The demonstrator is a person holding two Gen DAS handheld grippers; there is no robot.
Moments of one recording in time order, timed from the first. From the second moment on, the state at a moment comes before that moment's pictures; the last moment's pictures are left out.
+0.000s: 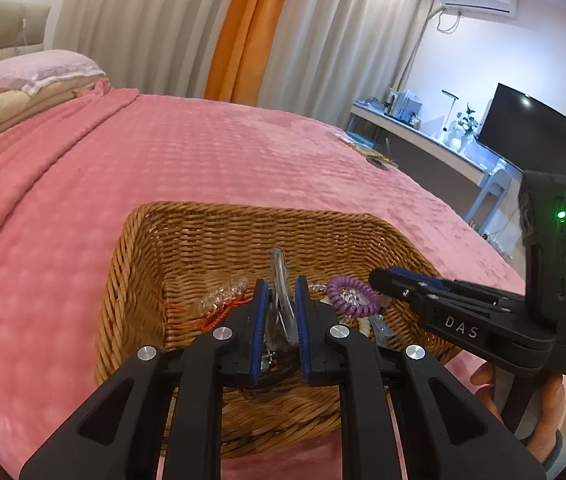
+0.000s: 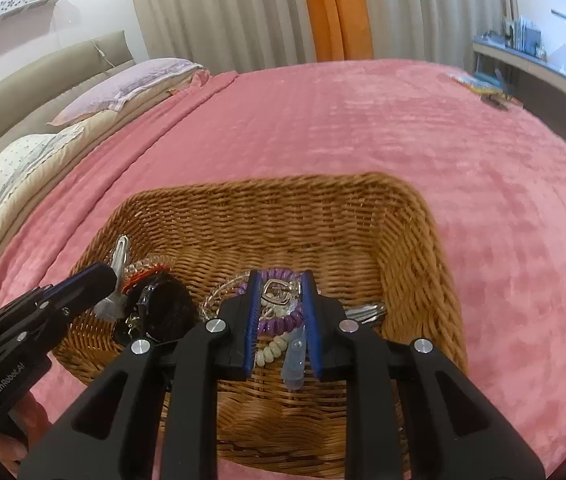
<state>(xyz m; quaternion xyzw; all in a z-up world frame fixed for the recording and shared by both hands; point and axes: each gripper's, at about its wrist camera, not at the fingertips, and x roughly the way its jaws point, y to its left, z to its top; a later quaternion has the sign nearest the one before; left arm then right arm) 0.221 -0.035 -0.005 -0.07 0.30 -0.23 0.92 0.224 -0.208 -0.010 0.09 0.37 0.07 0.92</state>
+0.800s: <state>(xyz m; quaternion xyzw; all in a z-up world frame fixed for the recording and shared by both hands) 0.047 -0.013 0.077 -0.02 0.13 -0.17 0.98 0.052 -0.221 0.074 0.08 0.21 0.05 0.97</state>
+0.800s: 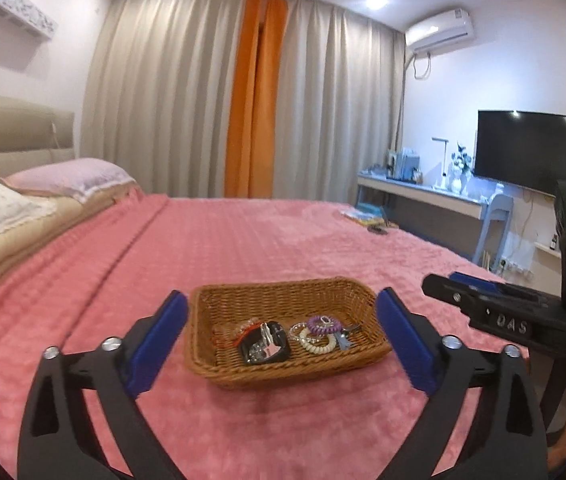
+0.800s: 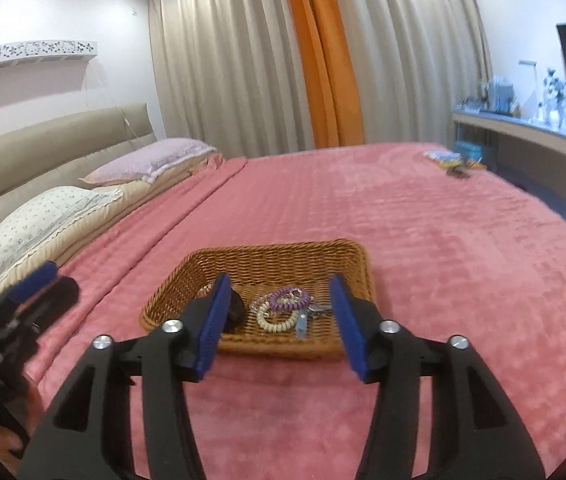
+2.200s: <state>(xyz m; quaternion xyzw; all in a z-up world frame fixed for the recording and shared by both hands) 0.032 -0.005 0.002 -0.01 0.13 -0.07 0.99 0.017 -0.205 0.003 0.03 0.18 -0.02 0.98</state>
